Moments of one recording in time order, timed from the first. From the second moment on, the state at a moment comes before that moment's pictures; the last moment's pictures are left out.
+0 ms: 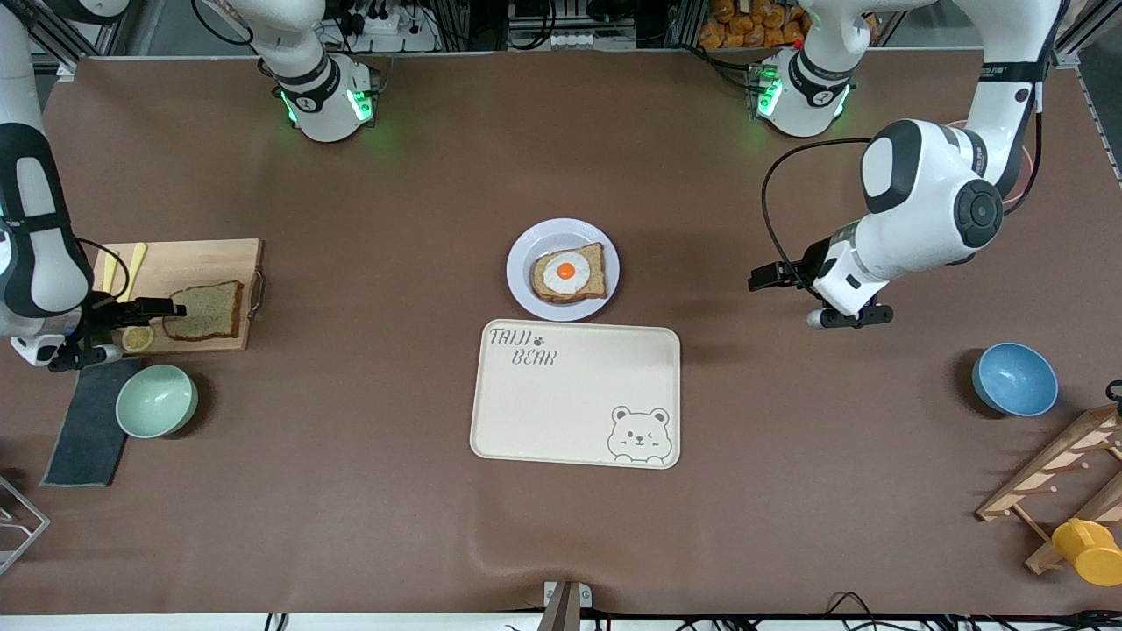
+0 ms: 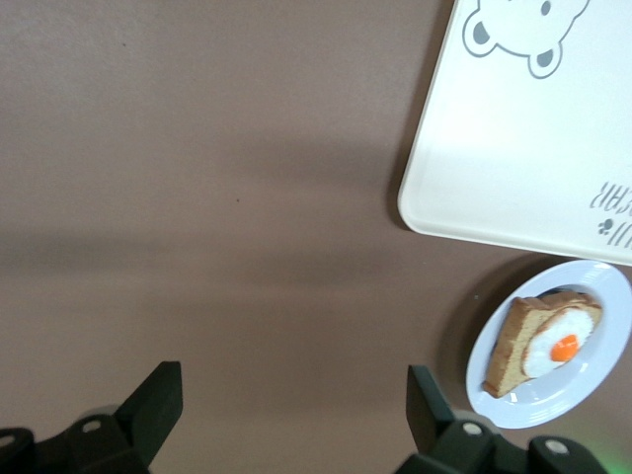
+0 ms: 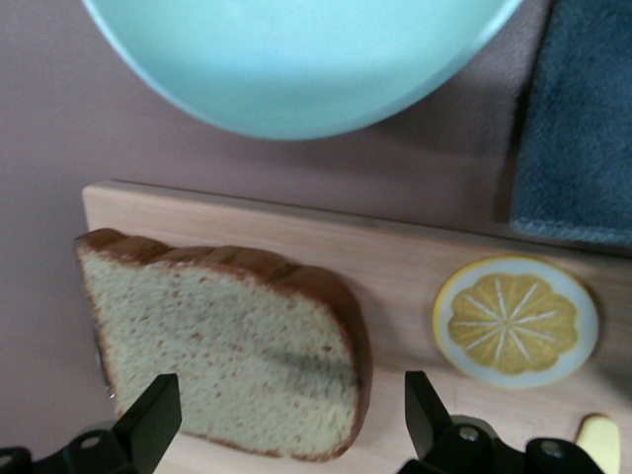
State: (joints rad) left arm 0.05 0.12 -0.27 -2.14 -0.38 2.14 -0.15; right arm -0.40 0.57 -0.08 -1.80 0.14 2.01 -0.71
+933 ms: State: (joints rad) left arm 0.09 0.12 -0.27 -2.14 -0.49 2.14 -0.14; right arm -0.40 0.57 -0.08 -1.87 0.14 2.10 -0.71
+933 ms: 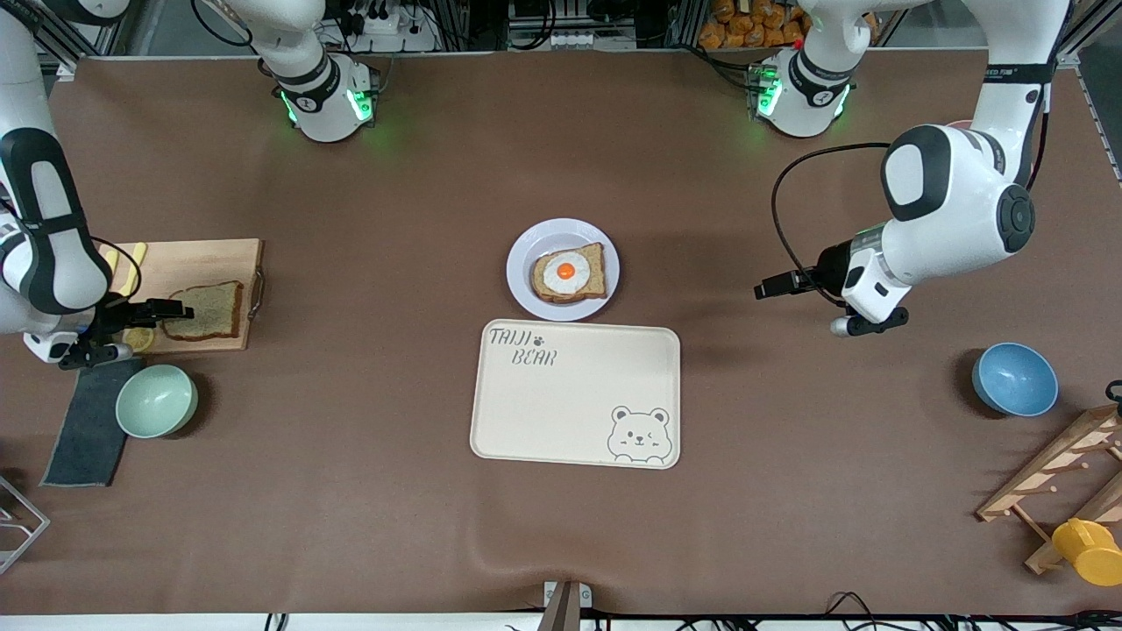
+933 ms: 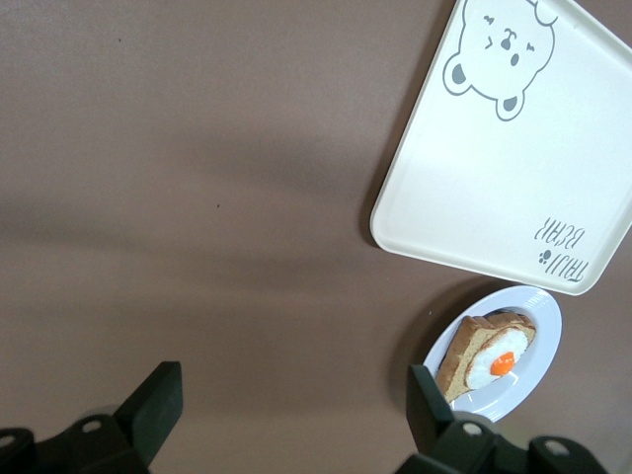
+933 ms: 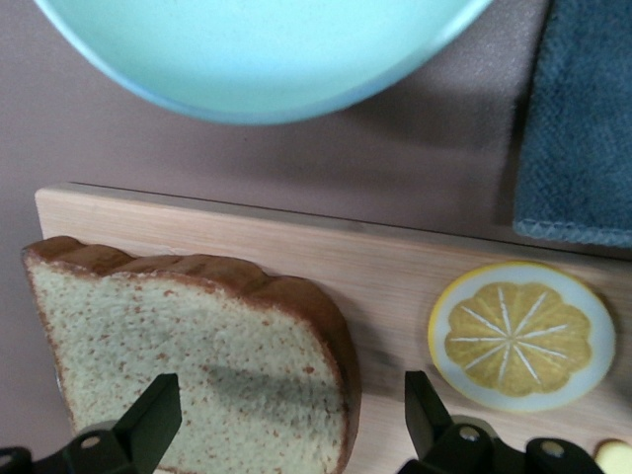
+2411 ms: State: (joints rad) left arm 0.09 0.17 -0.27 -2.13 -0.51 2.14 -0.14; right arm -0.41 0.53 -0.09 -1.88 0.12 2.09 -0.82
